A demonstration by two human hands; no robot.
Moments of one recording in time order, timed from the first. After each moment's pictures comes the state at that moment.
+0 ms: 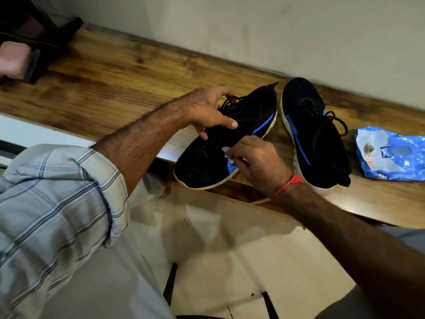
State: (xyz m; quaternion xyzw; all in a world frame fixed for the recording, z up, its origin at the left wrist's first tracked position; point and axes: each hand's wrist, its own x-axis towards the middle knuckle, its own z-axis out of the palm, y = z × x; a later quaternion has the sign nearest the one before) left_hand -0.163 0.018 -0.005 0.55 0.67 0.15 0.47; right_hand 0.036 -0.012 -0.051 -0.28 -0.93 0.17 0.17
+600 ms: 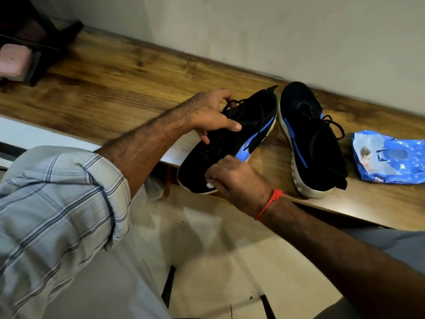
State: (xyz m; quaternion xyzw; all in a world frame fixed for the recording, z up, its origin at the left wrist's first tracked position) left_hand -0.152 0.016 -0.004 0.54 0.69 0.17 0.44; right_hand 0.015 -0.047 -0.060 -0.22 -0.94 0.20 0.14
